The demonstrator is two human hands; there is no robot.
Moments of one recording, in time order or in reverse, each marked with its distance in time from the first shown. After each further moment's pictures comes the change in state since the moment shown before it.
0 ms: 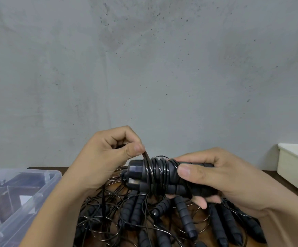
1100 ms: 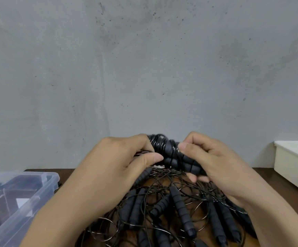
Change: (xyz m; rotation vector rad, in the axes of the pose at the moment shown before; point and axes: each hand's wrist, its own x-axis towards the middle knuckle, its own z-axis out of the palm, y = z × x) left_hand -0.018 0.048 0.022 0.608 -0.069 0.065; right_hand 0.018 0.020 0.000 -0.064 0.406 -0.059
